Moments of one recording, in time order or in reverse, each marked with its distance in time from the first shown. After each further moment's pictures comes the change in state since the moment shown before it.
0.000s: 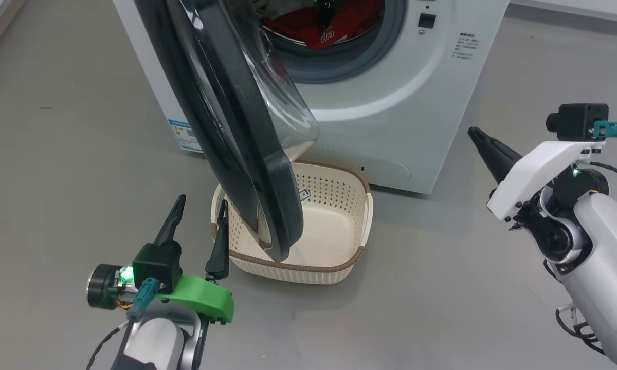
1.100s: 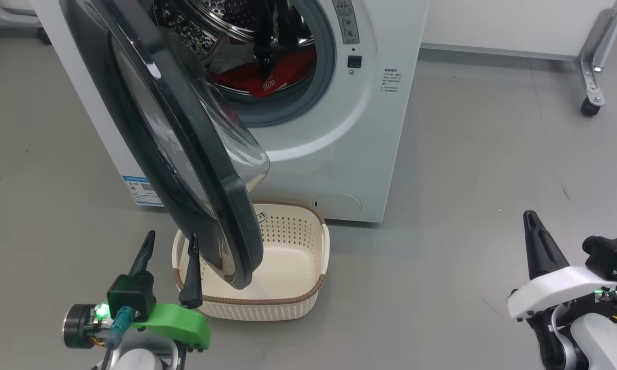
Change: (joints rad) left arm 0.105 0.003 0.109 0.016 0.028 0.000 0.000; right arm 0.425 0.021 -0.123 -0.091 -0.242 -0.188 -0.503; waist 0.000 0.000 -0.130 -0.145
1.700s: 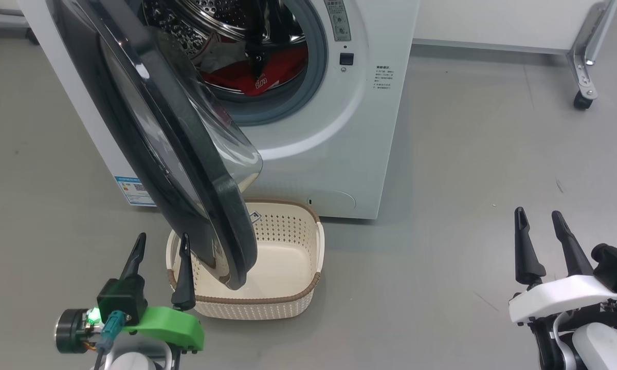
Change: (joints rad) left arm 0.023 0.000 0.032 -0.025 0.000 0.000 0.000; right arm 0.085 0.052 -0.101 -0.118 -0.094 -0.026 0.002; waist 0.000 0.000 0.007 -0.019
